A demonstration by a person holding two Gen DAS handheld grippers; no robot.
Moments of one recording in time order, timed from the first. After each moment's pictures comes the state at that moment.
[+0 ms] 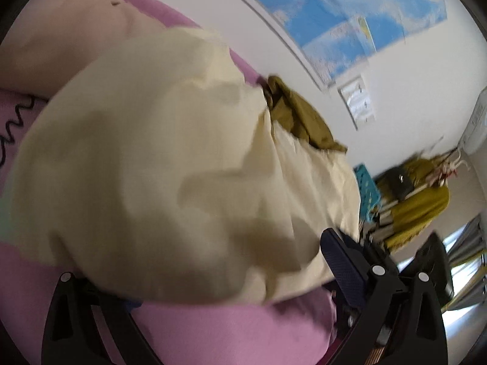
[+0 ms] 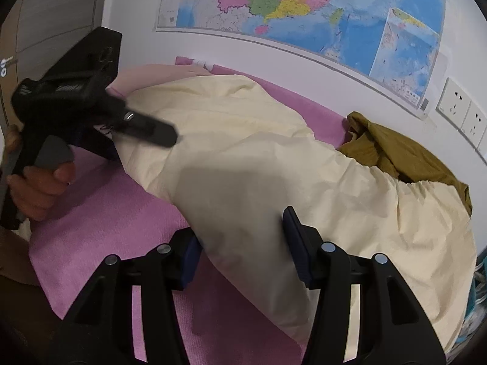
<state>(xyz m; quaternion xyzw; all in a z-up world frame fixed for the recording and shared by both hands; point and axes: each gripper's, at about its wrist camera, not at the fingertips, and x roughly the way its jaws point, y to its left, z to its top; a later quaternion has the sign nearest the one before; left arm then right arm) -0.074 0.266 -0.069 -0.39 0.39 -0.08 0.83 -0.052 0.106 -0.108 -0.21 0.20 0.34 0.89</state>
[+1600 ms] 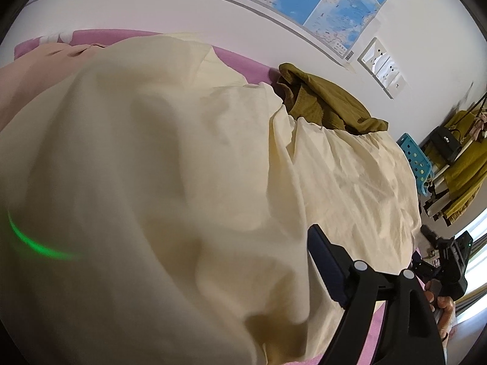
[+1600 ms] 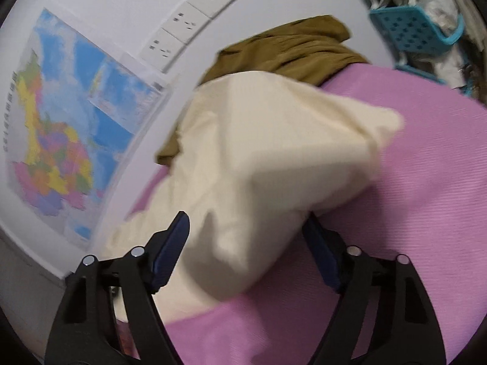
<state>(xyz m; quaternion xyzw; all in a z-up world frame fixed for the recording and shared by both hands) -0.033 0.236 -0.066 -0.23 0.43 -0.02 0.87 -0.014 -0.167 -0.165 0.38 0.26 0.14 0.88</state>
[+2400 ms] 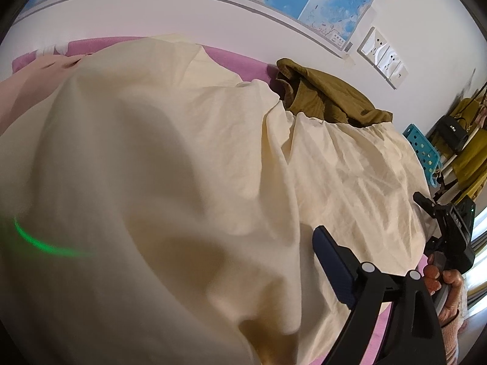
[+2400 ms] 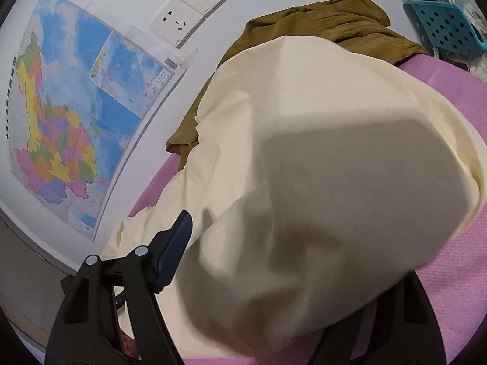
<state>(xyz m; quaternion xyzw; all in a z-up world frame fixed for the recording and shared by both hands) -0.028 0.224 -0.064 -0.20 0.44 0.00 0.88 0.046 -0.124 -0.161 0.36 0.28 0.20 0.87</state>
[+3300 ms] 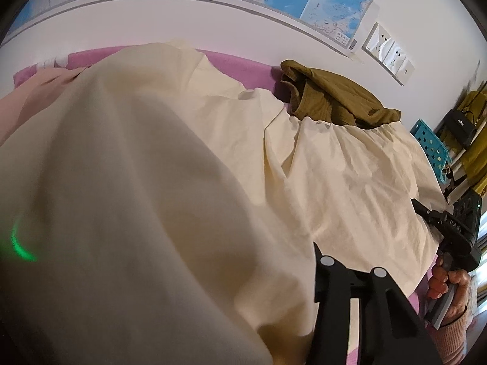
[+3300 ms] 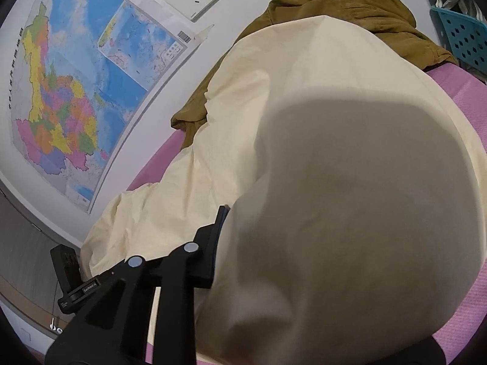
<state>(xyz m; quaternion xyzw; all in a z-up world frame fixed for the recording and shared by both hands) -0.017 0.225 -0.060 -0.18 0.45 0.01 0.88 0.058 -0.116 -0.158 0.31 0.31 0.24 0.87</state>
